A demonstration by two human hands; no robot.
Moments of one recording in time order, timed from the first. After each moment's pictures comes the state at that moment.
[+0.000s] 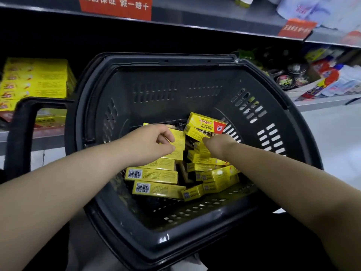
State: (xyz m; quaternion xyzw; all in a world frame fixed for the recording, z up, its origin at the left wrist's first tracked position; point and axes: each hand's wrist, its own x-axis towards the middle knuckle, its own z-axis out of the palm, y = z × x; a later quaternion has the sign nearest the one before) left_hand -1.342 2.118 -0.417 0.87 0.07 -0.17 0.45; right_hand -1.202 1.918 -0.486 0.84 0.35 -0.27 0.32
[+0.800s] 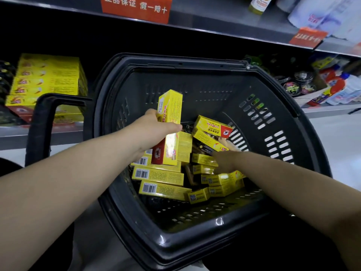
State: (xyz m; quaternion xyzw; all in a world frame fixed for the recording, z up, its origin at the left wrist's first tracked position) left_hand -1.333 2.134 -0.418 0.70 0.28 -0.15 0.65; right_hand -1.214 1.913 -0.493 0.84 0.24 -0.43 0.24
